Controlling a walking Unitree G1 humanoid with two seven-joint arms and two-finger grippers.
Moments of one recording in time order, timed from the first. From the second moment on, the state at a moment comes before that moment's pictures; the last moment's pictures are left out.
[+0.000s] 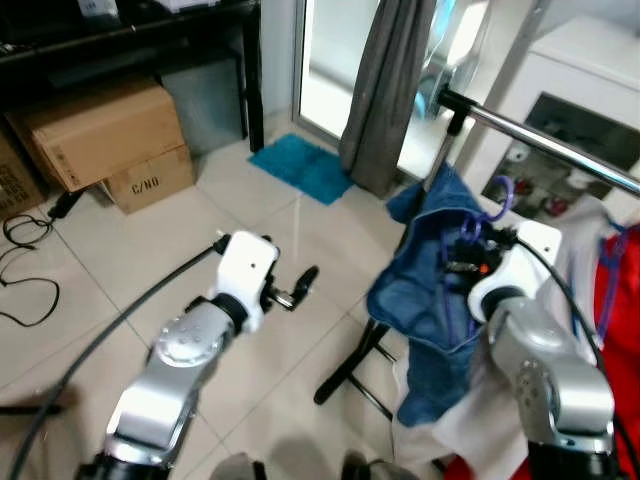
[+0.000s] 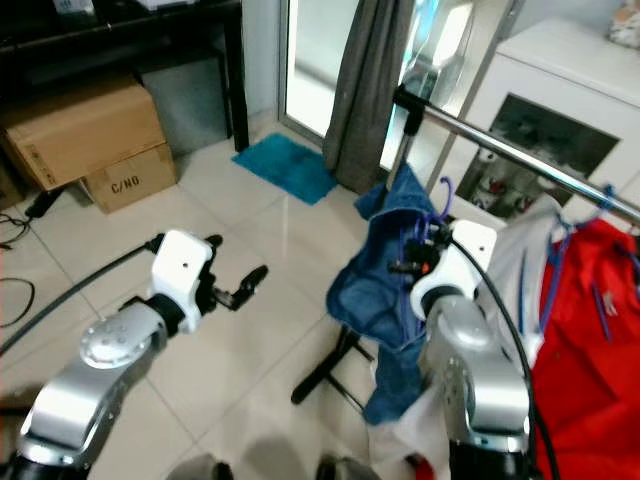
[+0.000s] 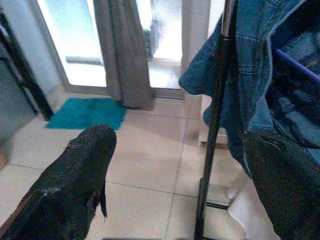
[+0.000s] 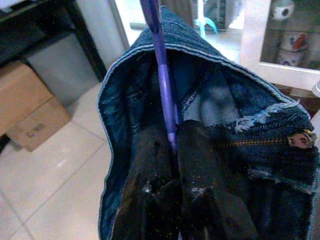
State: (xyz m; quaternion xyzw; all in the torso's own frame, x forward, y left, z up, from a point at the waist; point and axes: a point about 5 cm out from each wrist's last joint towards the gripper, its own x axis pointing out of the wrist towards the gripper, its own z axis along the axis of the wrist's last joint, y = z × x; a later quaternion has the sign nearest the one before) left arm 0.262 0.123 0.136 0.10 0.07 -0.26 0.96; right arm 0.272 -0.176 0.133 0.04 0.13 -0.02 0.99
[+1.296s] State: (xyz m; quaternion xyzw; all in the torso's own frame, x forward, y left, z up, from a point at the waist) left arm 0.298 0.127 0.148 0.16 0.03 -0.26 0.95; right arm 0.275 -0.143 0.162 0.06 0.07 0.16 0.98
